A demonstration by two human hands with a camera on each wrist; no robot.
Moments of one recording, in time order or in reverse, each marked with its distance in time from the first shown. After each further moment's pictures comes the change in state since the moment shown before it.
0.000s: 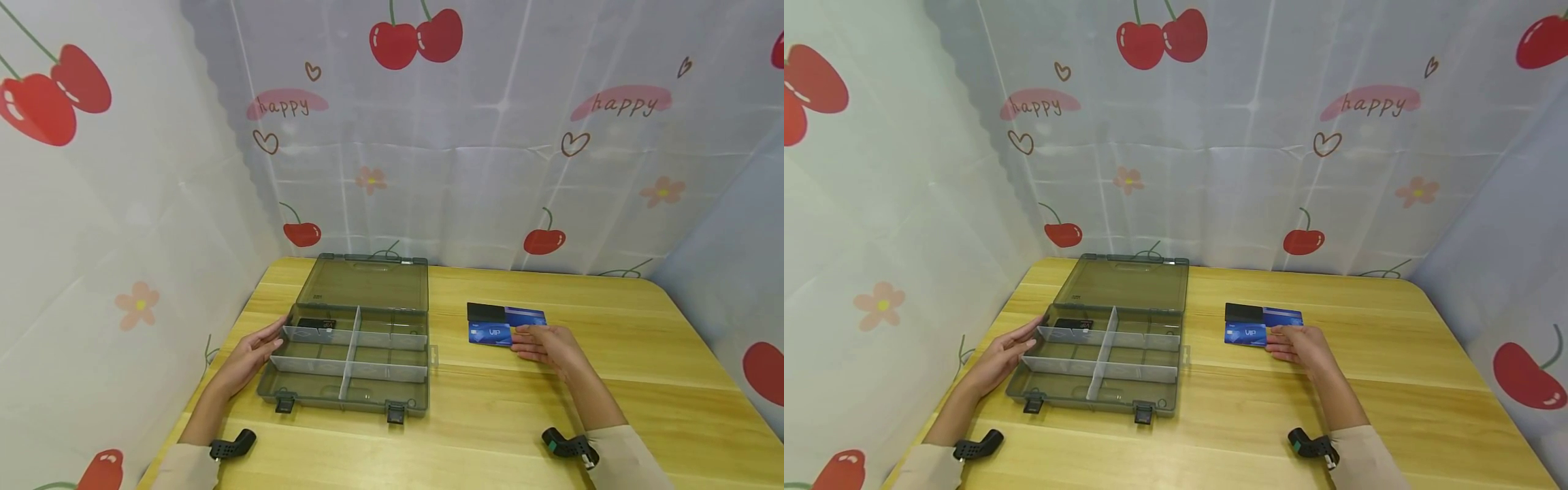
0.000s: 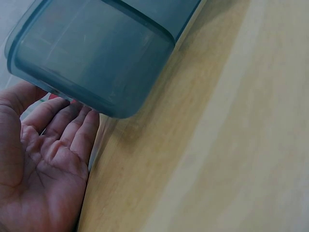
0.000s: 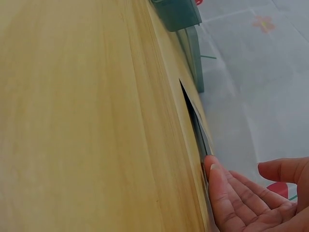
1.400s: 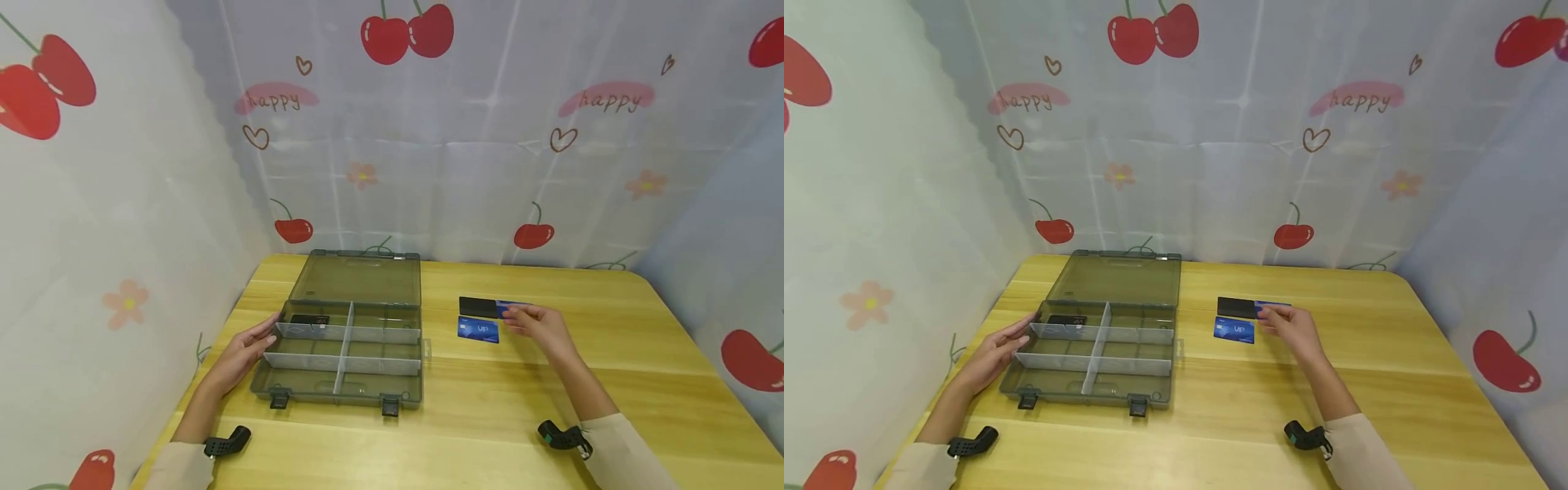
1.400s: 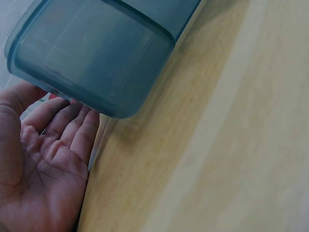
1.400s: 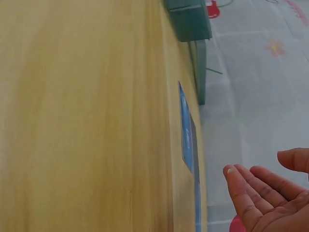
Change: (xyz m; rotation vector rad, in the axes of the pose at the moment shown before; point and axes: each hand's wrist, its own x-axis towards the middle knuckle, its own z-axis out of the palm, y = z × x) left_hand 0.001 0.000 -0.001 -0.014 -0.002 -0.011; right_hand -0.014 -0.015 0.008 -0.203 0.085 -0.258
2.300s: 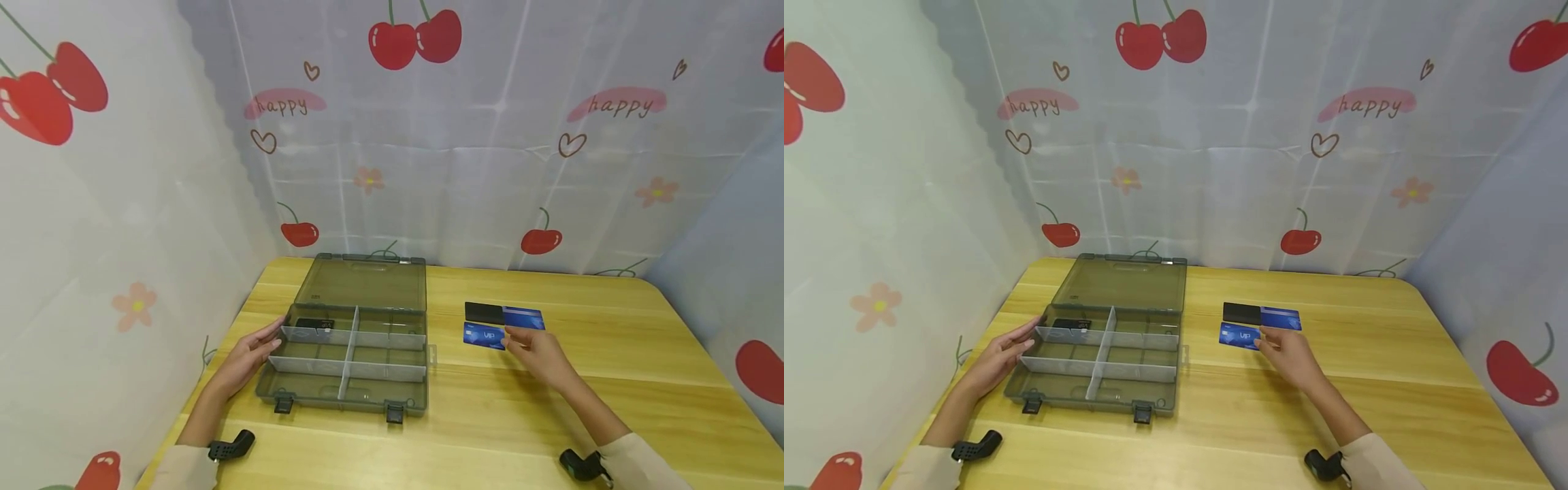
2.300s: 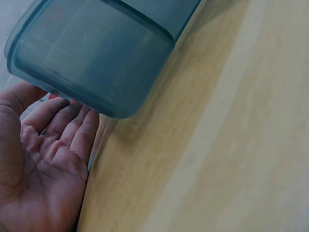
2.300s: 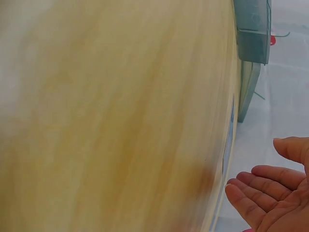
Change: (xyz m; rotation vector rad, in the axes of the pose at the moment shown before) left_hand 0.000 -0.001 0.001 -0.009 0.003 0.016; right_hand -0.014 0.012 0.017 -0.472 -0.072 -0.255
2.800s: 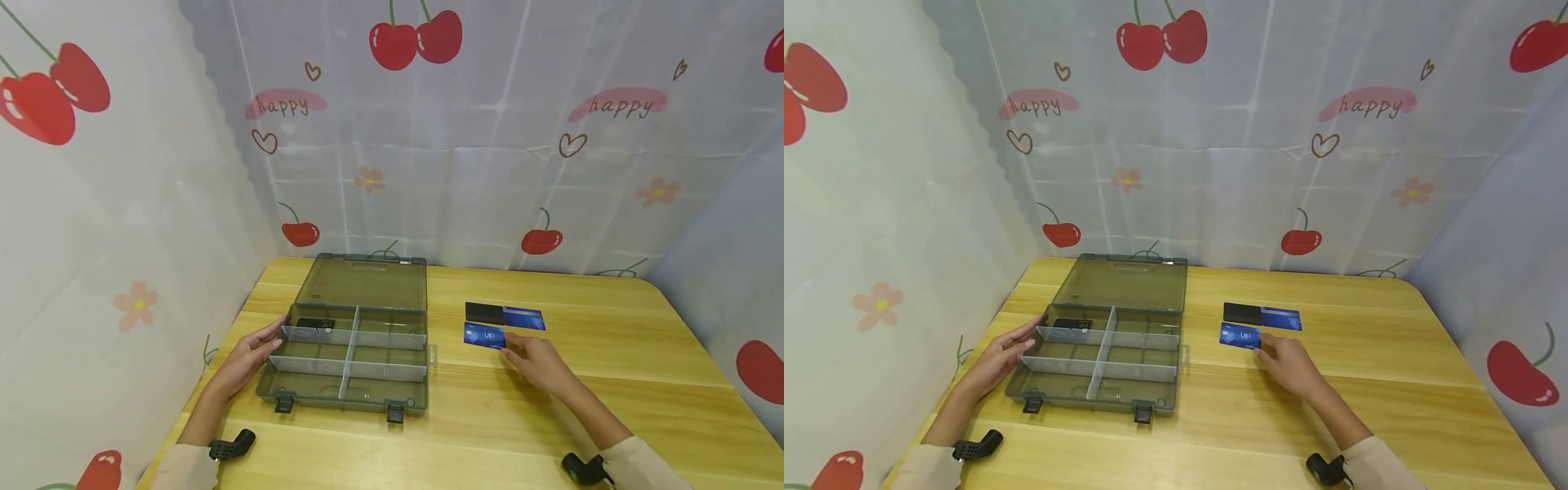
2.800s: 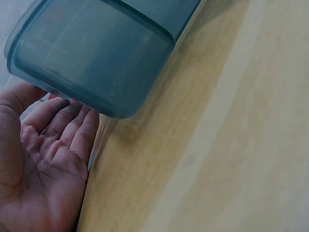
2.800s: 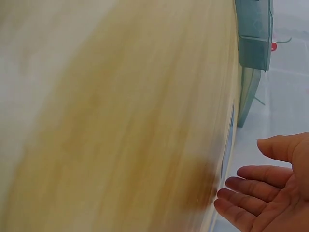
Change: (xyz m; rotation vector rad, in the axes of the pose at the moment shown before) left_hand -0.001 0.002 0.001 0.001 0.002 -0.005; right_hand -0.005 0.001 0.007 -0.158 -0.065 -0.043
